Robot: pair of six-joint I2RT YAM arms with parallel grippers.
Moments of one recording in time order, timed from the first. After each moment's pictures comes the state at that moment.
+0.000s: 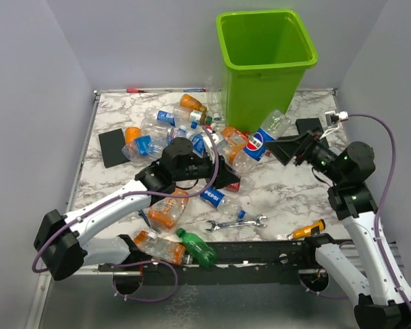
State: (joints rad) left arm -0.84 1.22 0.90 0.10 0.54 -0.33; right arm 0.17 0.72 0.76 0.08 -0.63 0.73
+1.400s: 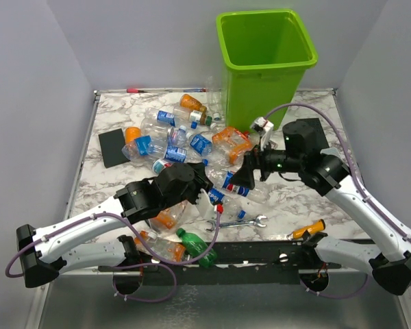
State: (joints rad) left arm -1.08 0.98 0.92 -0.52 -0.18 1.34; right arm 0.58 1.04 1.11 -0.56 -0.56 0.23
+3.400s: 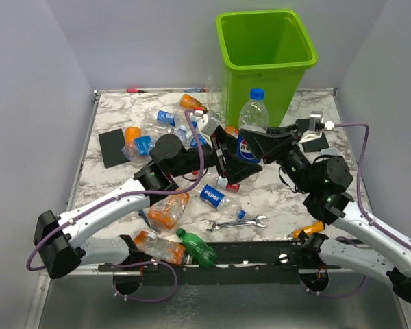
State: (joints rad) left arm -0.92 1.18 1.04 0.36 0.41 -0.50; right arm 0.84 0.84 0.84 0.45 0.09 0.58
